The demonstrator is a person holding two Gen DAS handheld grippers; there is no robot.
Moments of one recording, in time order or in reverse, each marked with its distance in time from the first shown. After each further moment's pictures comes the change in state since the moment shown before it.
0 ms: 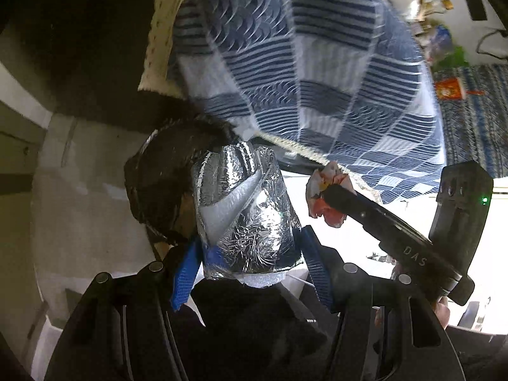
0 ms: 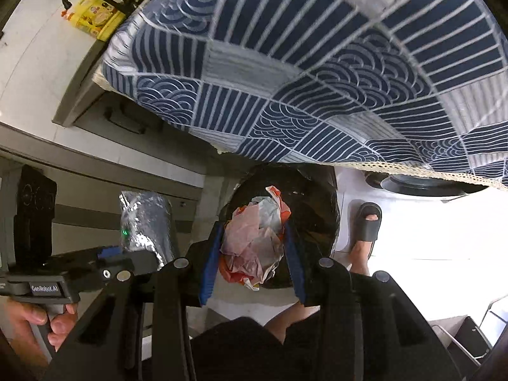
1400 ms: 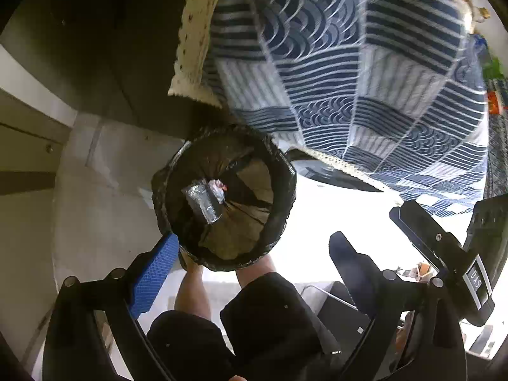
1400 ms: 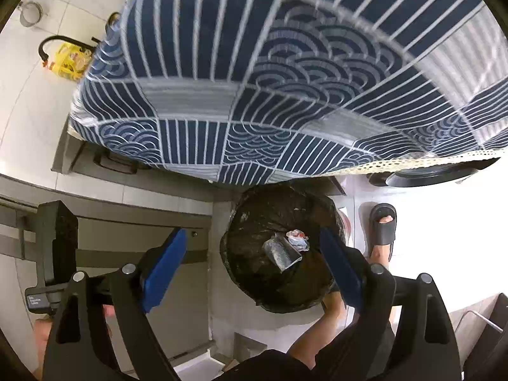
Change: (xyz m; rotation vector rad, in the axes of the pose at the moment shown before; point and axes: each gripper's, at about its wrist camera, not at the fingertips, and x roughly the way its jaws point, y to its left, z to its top) left arm 0.017 0.015 0.029 -0.032 -0.025 0.145; right arm -0.005 -0.044 0.009 0.167 -0.115 0.057
